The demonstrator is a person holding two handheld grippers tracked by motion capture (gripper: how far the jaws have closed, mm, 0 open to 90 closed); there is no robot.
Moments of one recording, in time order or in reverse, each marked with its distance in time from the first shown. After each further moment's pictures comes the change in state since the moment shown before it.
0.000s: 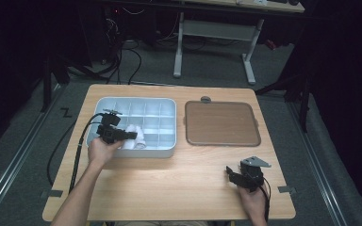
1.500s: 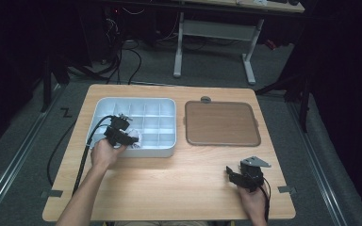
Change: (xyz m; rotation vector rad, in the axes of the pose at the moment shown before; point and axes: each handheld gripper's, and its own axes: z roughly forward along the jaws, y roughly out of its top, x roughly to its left) left arm -0.008 -0.018 0.017 0.040 0.121 0.156; right arm 0.000 0.000 0.000 0.001 0.000 0.002
